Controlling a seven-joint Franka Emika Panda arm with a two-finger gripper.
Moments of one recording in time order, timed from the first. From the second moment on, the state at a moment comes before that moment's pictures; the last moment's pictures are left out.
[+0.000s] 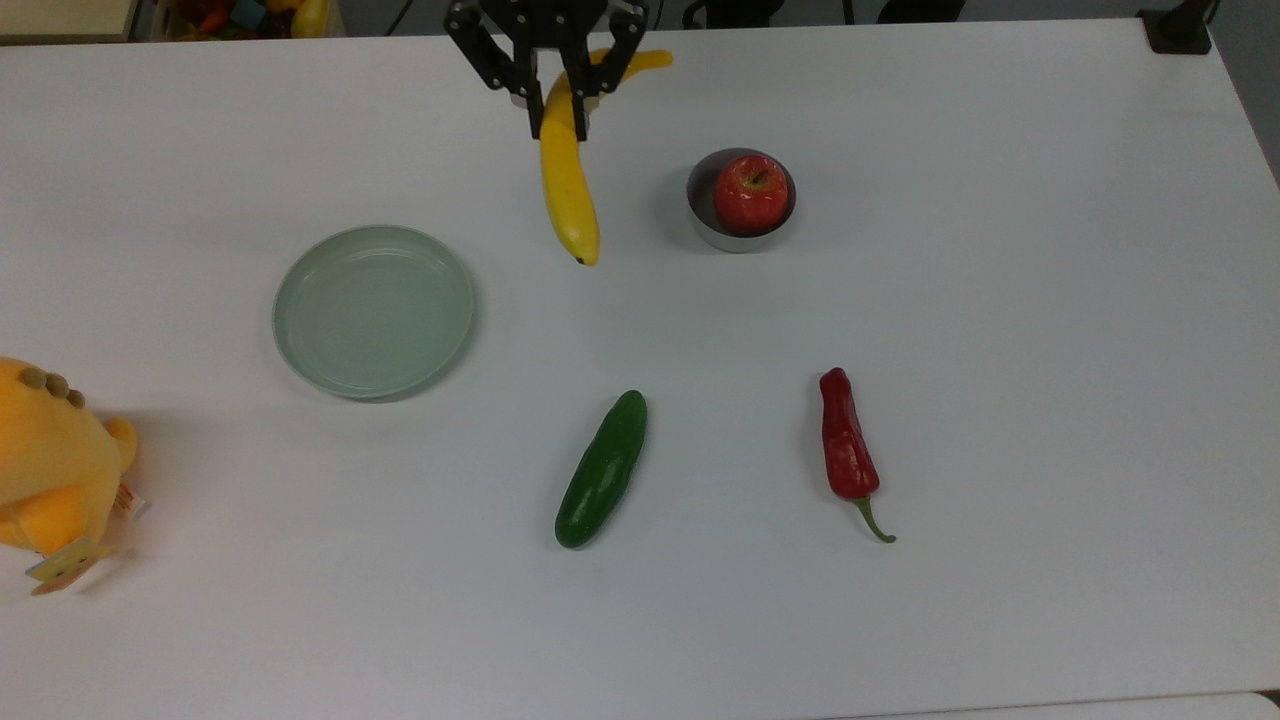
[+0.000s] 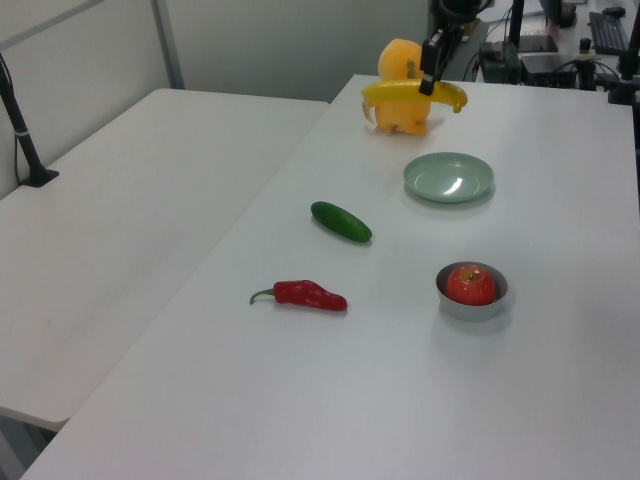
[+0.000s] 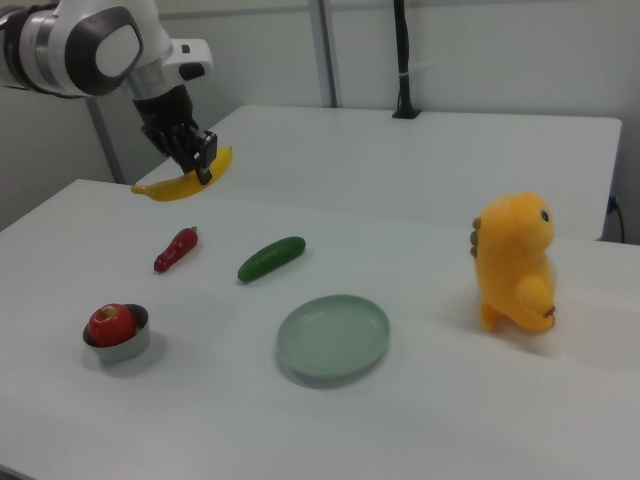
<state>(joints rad) 0.11 0.06 -0.01 -1.63 0.04 1.94 0.13</state>
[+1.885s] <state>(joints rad) -0.15 0.32 -0.14 -1.89 0.04 2.44 -0.37</state>
